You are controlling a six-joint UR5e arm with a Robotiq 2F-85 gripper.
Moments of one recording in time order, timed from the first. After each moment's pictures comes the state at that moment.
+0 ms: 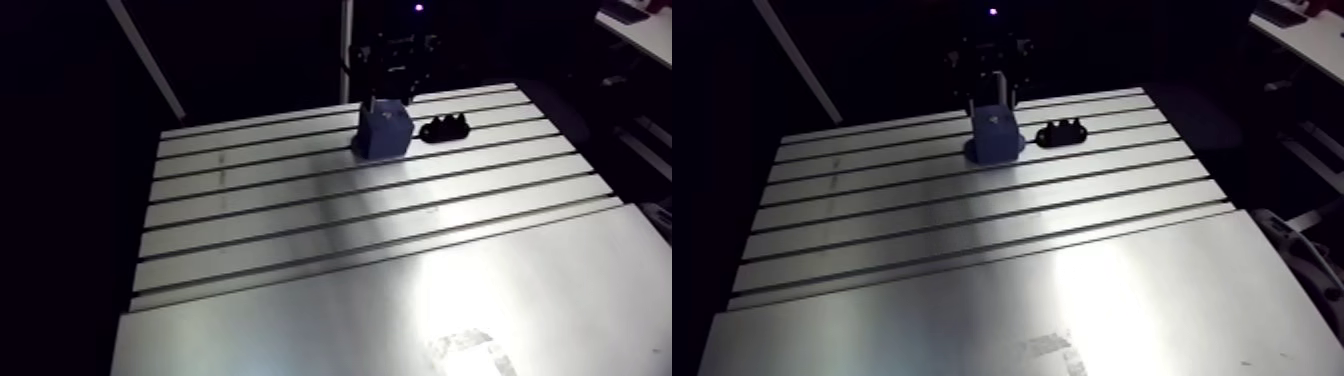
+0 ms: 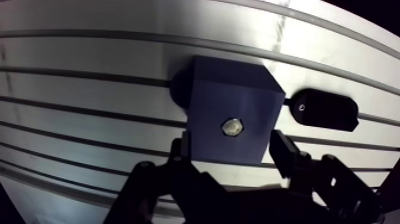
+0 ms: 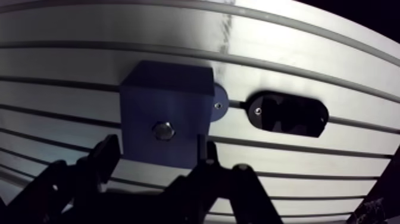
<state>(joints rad) -0.24 -1.06 1.55 -1.90 -1.59 -1.95</state>
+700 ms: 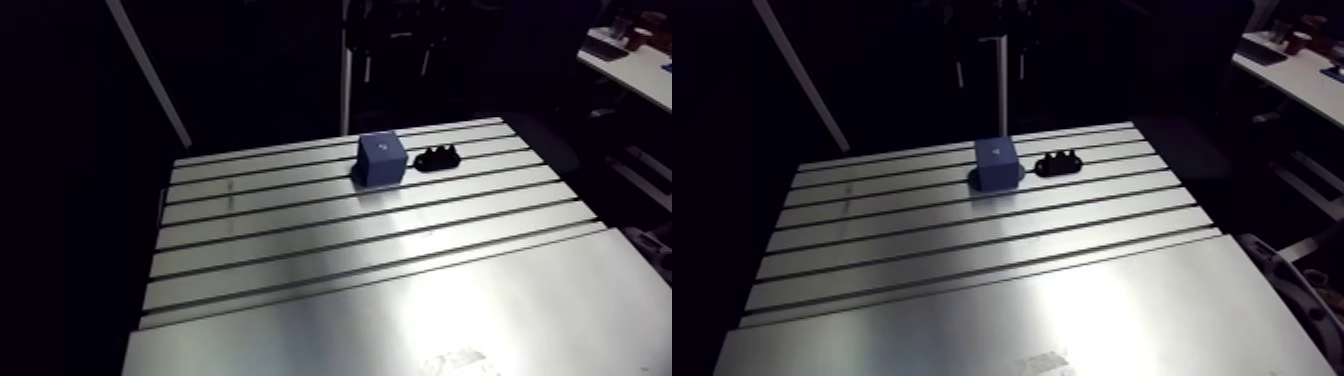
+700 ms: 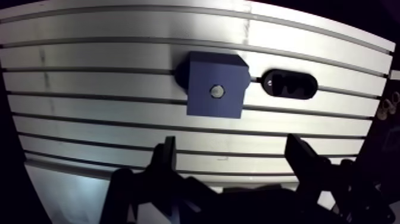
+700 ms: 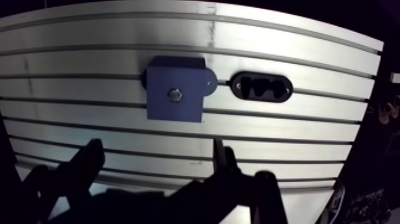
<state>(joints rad) -0.23 -1.17 1.41 -1.72 -1.59 -1.89</state>
